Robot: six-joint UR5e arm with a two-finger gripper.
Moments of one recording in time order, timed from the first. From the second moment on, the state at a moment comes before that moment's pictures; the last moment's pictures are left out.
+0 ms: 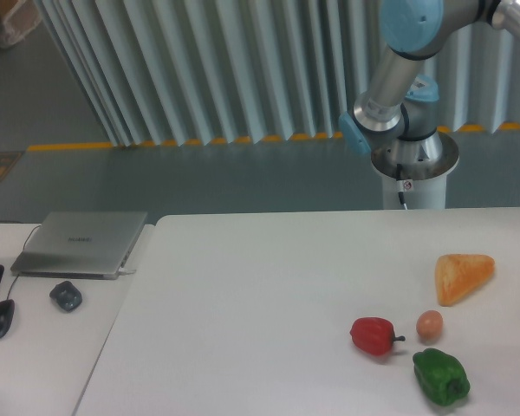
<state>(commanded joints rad) 2.78 -2.13 -1.33 -0.89 1.57 1.56</state>
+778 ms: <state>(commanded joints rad) 2.79 -2.20 -1.33 -0.89 1.58 1.52</state>
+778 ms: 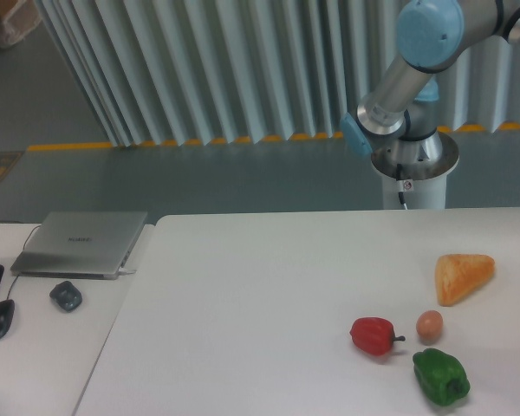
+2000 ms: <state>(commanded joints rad) 2.79 -2.17 -1.30 -0.97 1.55 1.48</state>
